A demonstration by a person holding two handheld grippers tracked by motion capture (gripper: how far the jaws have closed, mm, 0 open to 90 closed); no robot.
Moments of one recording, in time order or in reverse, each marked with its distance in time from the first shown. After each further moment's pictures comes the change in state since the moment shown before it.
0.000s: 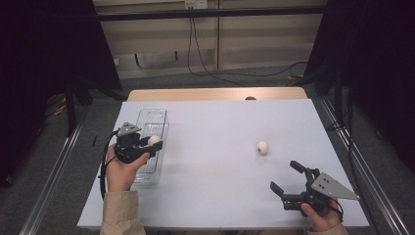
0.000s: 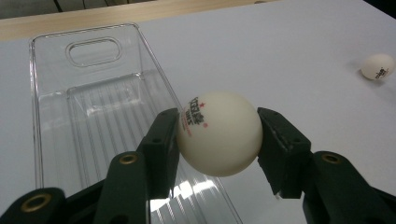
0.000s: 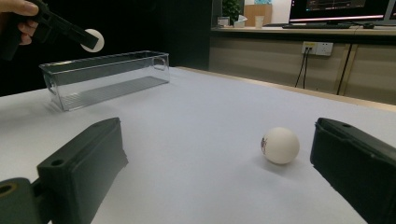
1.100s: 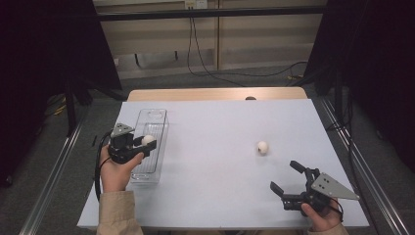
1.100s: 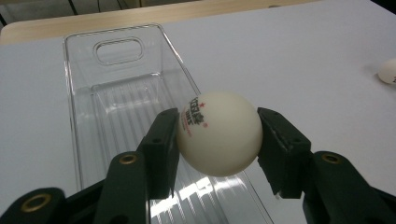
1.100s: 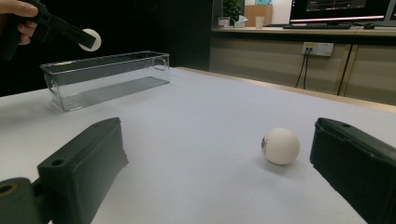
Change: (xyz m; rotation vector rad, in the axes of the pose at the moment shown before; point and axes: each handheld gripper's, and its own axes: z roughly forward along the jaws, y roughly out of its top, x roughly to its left) left arm 0.012 -0.004 -0.008 -0.021 0.037 -0.016; right arm 0.000 0.000 0.000 -0.002 0.000 -0.002
